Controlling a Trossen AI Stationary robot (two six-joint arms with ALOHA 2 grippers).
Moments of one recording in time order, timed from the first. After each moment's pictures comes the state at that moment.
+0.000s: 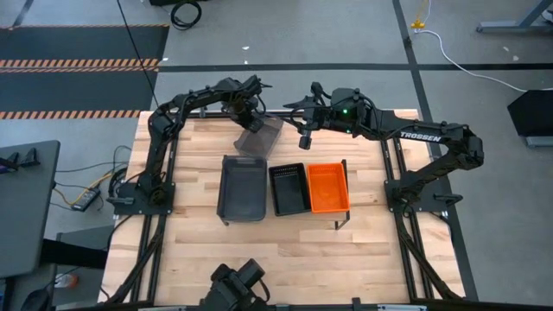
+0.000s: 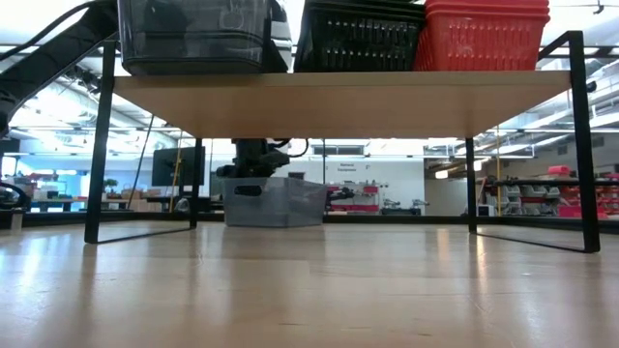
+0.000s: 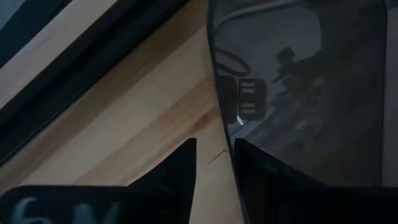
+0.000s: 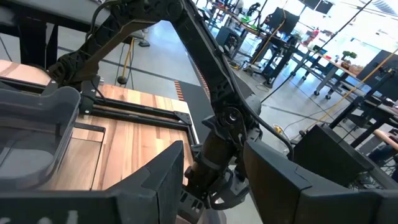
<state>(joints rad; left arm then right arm) 0.77 2.16 1.71 -0.98 0.06 -0.12 -0.27 1.37 1.27 -0.07 0.06 -0.41</state>
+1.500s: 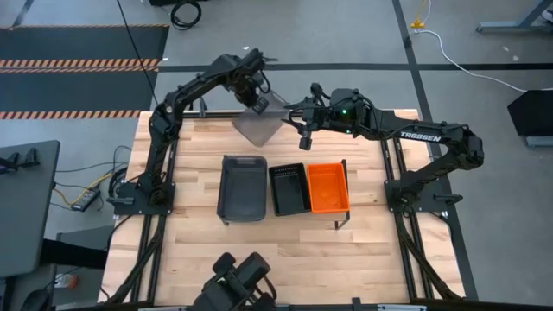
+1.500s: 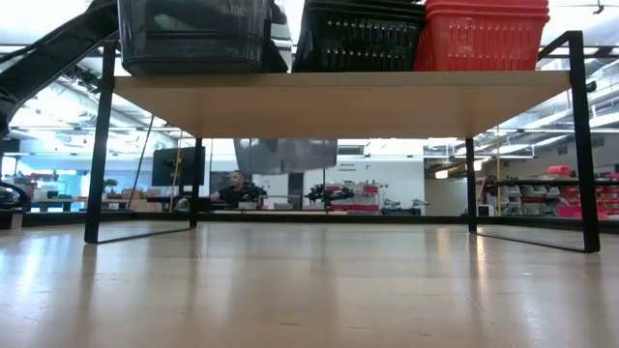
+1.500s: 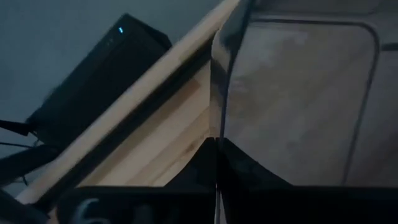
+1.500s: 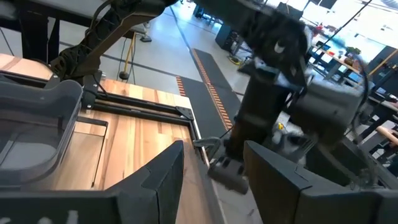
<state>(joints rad) 0.75 2.16 2.14 -1.24 0.02 -0.08 -0.27 1.37 1.27 -0.09 0.06 -0.41</state>
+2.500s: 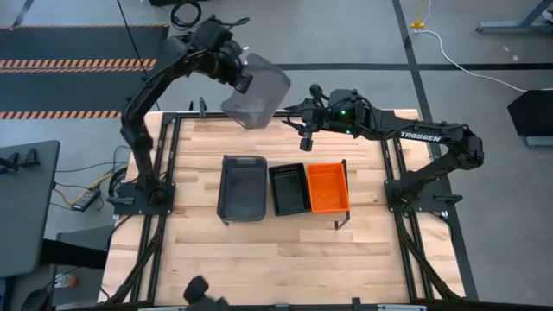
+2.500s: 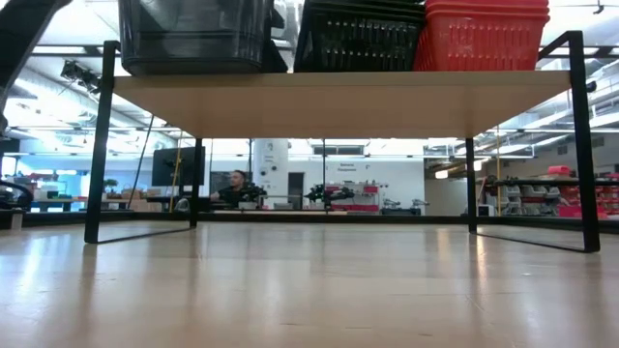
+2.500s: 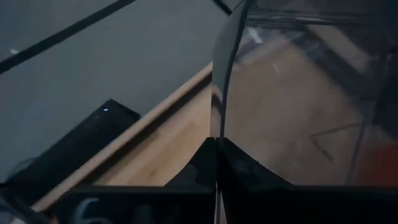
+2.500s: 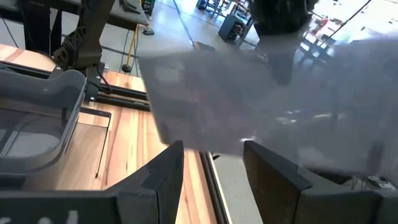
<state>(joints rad) 0.71 1.86 2.34 -1.31 0.10 -0.18 -0.27 1.37 1.27 -0.12 0.06 -0.41</state>
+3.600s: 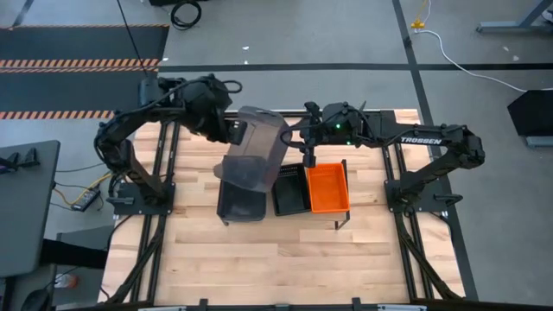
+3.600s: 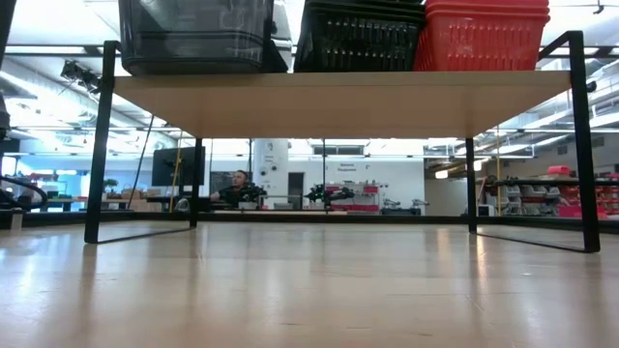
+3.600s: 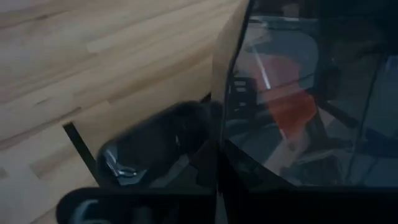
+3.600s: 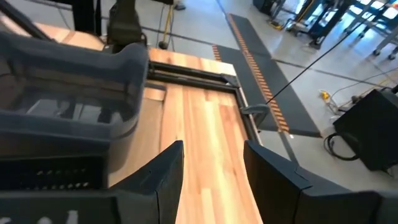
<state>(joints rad) 0.19 1.66 2.31 -1.57 0.02 -0.96 -0.17 1.37 1.27 -0.28 0.06 -0.30</state>
